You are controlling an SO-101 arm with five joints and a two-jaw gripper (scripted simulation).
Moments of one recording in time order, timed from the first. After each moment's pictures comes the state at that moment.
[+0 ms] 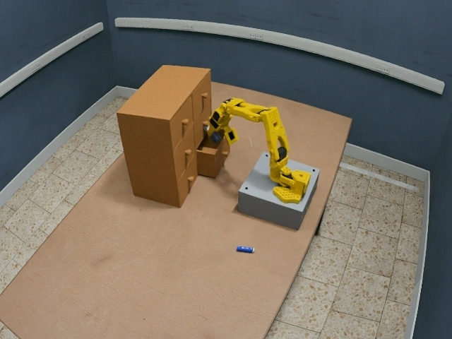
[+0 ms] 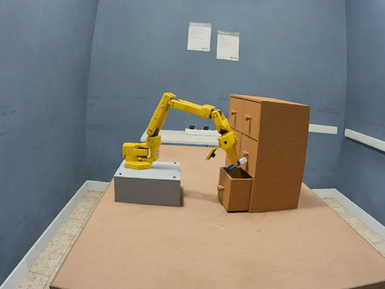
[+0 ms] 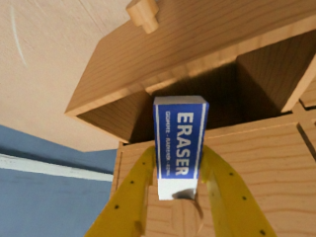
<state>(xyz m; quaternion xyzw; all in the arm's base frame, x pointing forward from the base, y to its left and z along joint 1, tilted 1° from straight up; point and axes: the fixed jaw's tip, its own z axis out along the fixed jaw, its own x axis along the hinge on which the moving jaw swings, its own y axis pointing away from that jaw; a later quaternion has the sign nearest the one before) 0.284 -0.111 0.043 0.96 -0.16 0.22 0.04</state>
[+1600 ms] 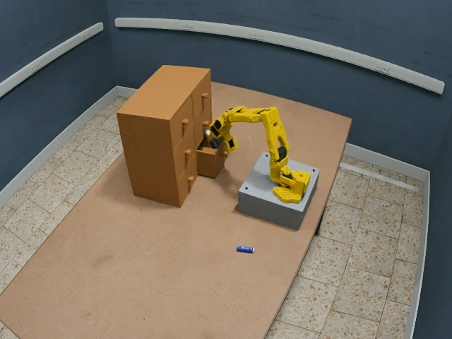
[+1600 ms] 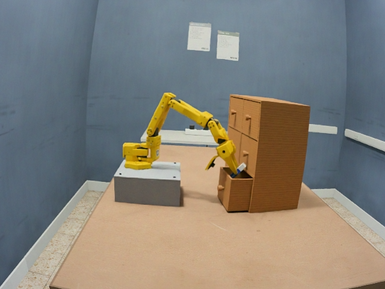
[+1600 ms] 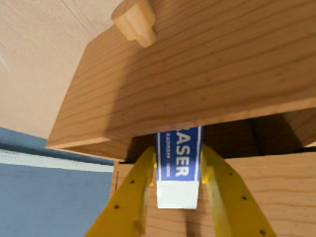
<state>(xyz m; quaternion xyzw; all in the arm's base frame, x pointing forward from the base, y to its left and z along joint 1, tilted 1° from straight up) 0.285 -0.112 0.018 0.95 -0.16 0.26 0.05</state>
